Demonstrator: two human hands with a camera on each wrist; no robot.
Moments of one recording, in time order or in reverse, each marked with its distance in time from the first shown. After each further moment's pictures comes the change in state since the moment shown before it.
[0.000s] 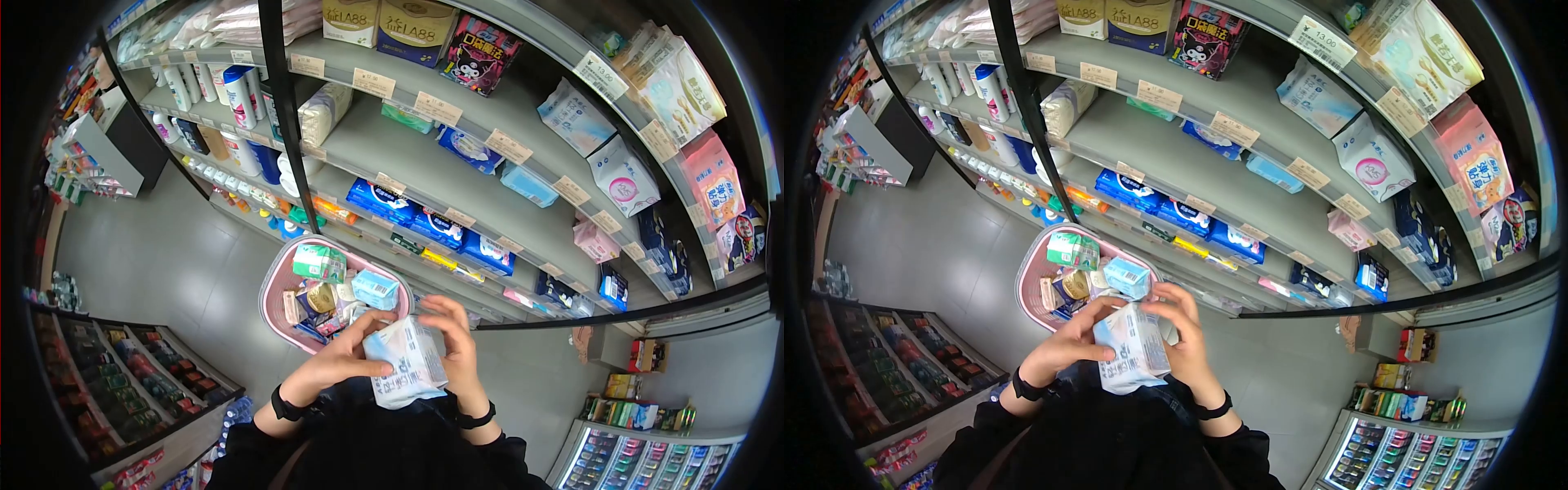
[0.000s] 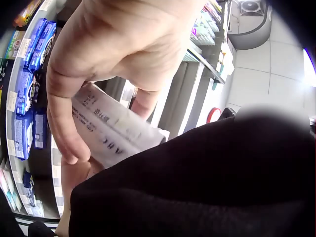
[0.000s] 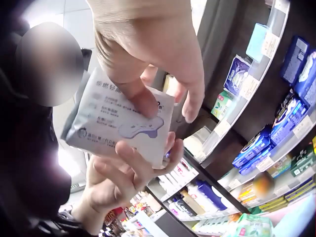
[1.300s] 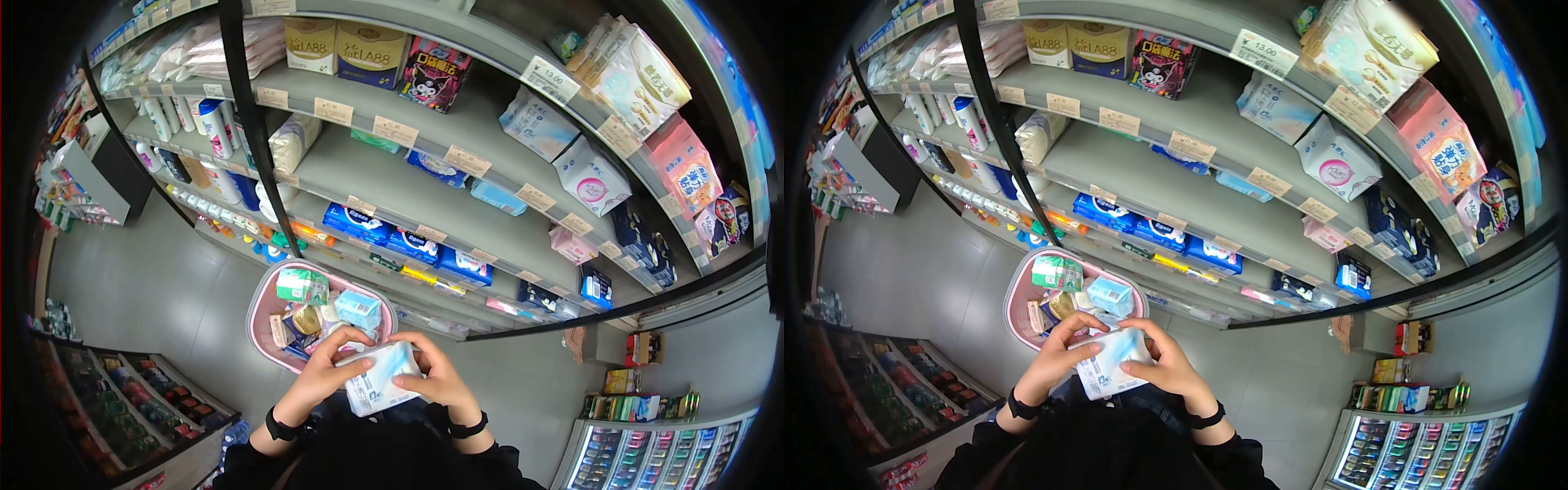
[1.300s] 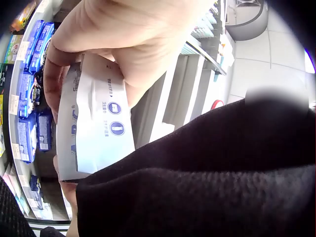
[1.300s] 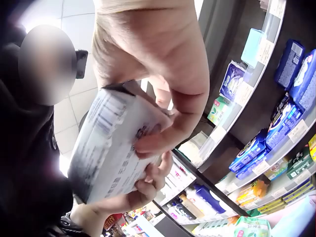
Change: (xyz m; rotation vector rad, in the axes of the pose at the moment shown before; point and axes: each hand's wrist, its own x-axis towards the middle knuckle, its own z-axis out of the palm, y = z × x) left_hand 0.007 -0.007 0.006 0.168 0.224 0.074; right_hand -0.010 -0.001 -0.025 0.309 -0.392 0.428
